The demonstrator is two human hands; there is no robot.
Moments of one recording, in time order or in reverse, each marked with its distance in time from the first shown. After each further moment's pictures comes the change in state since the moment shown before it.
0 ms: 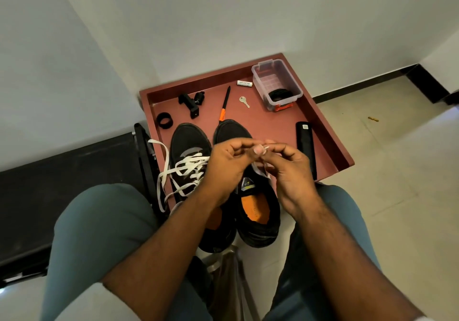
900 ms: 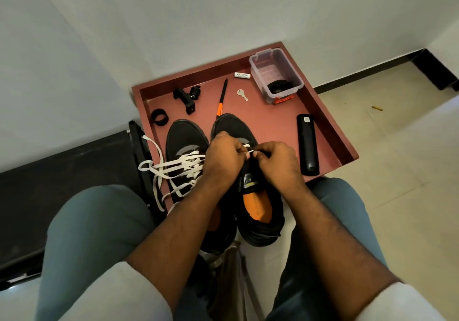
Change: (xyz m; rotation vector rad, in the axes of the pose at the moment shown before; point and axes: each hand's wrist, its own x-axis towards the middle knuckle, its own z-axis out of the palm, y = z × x) left_hand 0.045 -0.028 -0.004 0.928 0.083 -0.047; right_hand 0.051 0.032 -0.011 -1.098 0.005 -0.167
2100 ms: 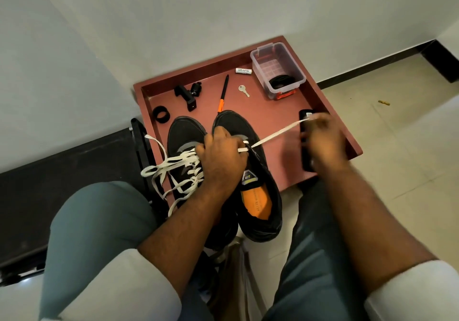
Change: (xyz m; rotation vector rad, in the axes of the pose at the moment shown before) left_hand -0.012 -0.004 0.015 0.307 0.159 0.024; right_hand 0.036 0.031 -0.055 0.598 0.316 0.292
